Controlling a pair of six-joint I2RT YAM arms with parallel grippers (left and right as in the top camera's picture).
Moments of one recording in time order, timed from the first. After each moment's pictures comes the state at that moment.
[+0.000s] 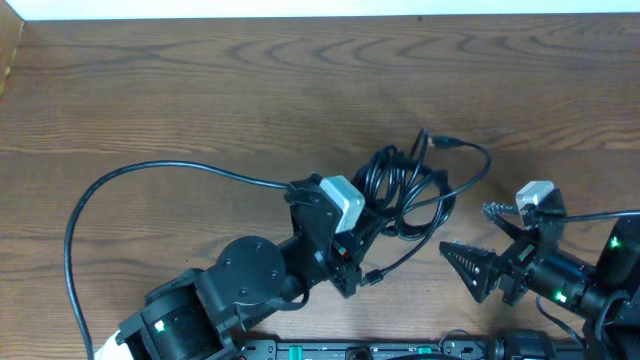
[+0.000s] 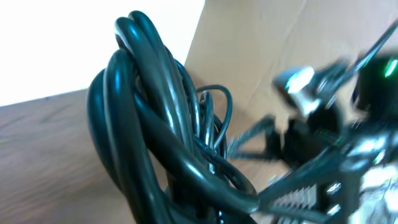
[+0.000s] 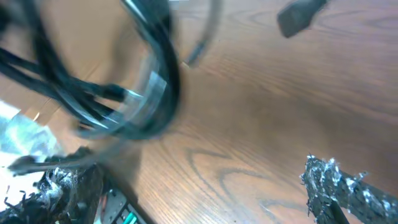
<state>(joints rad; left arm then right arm) -1.05 0.86 1.09 -0.37 -0.06 -0.38 -0.05 0.63 1.04 -1.05 -0.79 -0.01</state>
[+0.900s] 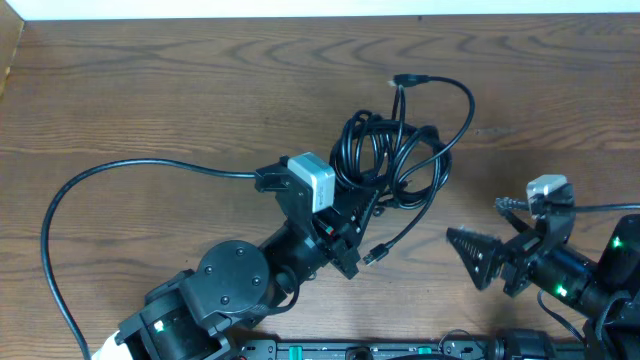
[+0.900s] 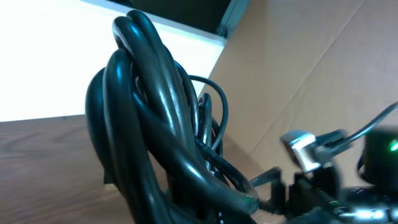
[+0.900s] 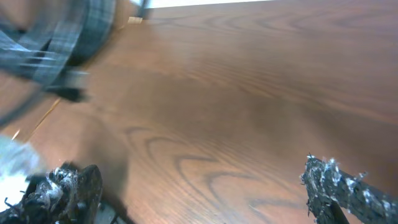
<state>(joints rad) -1.05 0.85 1.09 -0.27 -0.20 -0.45 -0.05 0.63 1.04 -1.02 -0.76 0.00</state>
